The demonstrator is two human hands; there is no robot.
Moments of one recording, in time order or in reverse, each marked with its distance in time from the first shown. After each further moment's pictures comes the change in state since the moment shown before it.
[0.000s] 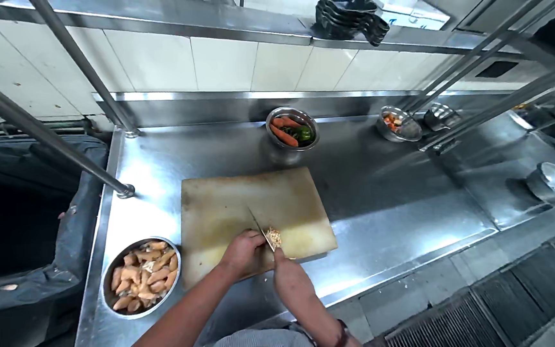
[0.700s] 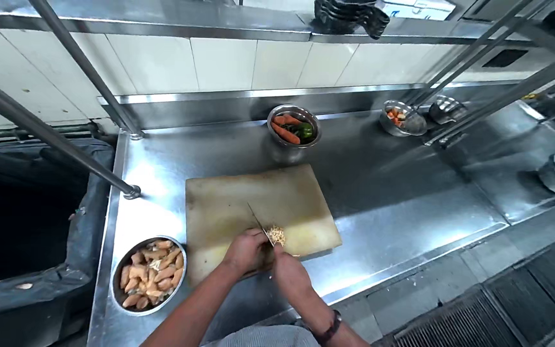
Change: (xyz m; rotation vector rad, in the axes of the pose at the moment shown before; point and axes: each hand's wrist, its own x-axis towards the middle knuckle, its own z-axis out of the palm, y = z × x) left_hand -0.002 0.006 -0.010 0.035 -0.061 -0.056; right_hand 0.017 -0.003 0.015 0.006 0.058 -0.030
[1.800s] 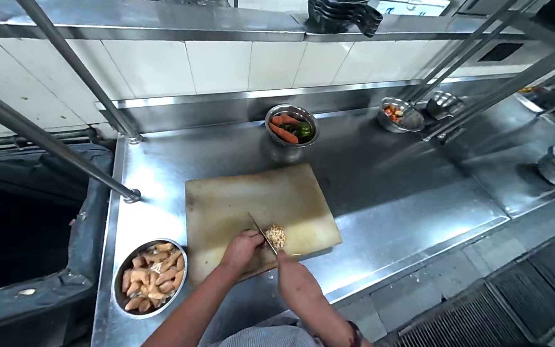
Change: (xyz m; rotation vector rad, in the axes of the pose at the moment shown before) left_hand -0.003 -0.011 0.001 0.043 0.015 0.007; right_hand -0.030 -0.003 -0.025 0.035 -0.097 0.012
